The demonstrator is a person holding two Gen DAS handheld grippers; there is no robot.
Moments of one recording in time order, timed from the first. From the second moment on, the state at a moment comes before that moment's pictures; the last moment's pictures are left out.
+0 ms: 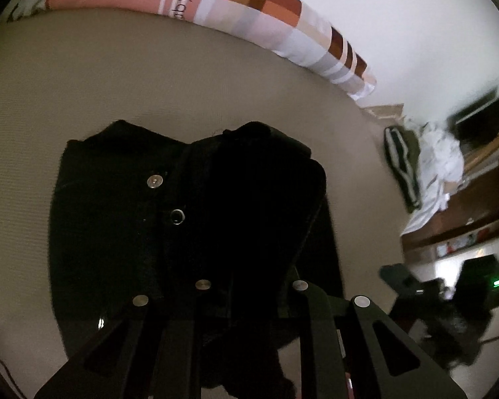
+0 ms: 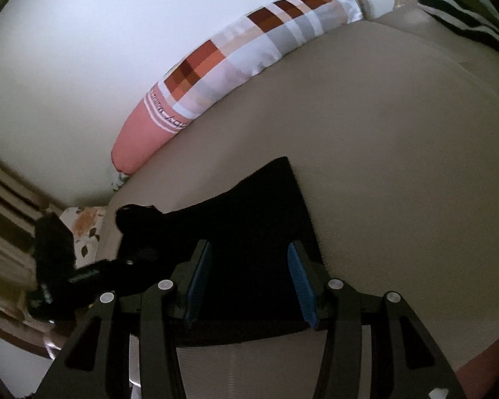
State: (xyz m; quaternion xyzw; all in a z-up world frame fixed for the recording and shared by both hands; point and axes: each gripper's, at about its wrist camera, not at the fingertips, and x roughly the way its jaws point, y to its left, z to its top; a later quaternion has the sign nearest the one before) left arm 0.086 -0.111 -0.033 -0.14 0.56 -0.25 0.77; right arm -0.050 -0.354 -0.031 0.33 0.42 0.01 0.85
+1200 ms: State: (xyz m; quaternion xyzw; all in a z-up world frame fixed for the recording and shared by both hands) left arm 0.047 0.049 -0.051 -0.12 0.52 -0.12 0.84; right arm 0.036 -0.310 -0.101 0.33 0.55 0.20 0.74
